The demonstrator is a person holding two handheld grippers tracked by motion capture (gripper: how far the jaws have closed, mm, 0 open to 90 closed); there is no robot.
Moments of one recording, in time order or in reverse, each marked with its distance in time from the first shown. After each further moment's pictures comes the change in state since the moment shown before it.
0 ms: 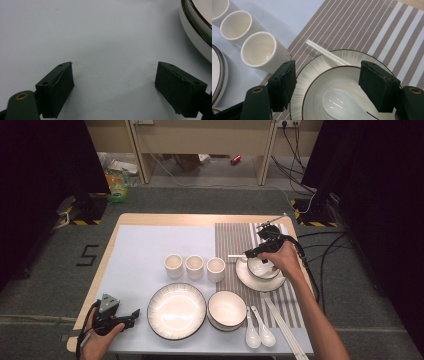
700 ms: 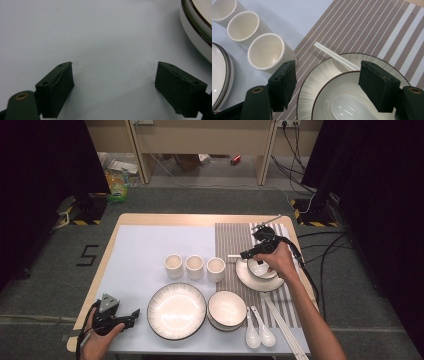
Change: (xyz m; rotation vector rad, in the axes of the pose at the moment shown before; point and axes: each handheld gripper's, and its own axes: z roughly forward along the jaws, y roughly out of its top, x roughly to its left) left arm 0.000 0.000 0.000 0.003 -0.002 0.000; right arm 0.010 0.002 0.009 -0.009 0.022 -0.010
